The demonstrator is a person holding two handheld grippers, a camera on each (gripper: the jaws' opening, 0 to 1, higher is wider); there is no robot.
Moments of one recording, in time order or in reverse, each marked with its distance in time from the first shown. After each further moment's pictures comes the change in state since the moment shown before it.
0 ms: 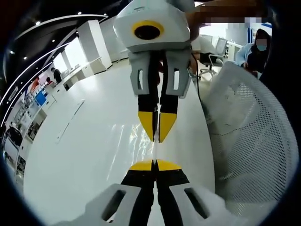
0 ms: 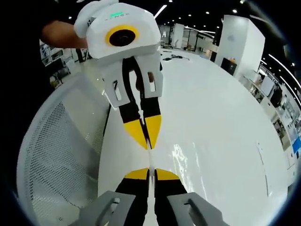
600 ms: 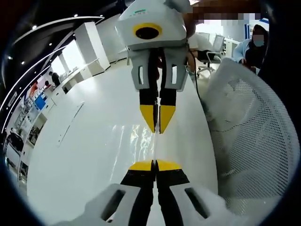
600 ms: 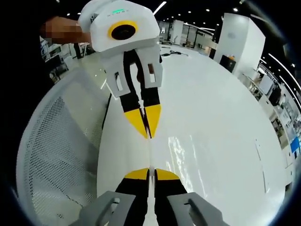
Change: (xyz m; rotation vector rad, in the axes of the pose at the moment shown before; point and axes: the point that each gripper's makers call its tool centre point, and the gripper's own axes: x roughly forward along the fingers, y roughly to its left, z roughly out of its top) left arm 0.001 0.004 0.001 0.064 0.011 0.016; right arm -0.007 -0.003 -0.012 -0.001 0.041 -0.020
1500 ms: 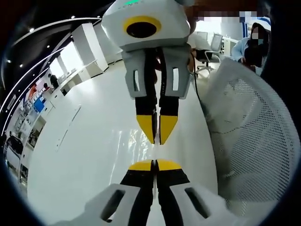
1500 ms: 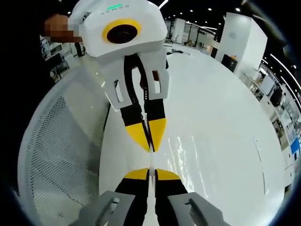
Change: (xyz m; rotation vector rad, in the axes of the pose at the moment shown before) left arm 0.011 -0.007 0.010 -0.012 -0.008 -0.022; right arm 0.001 0.007 0.004 -0.008 0.011 0.005
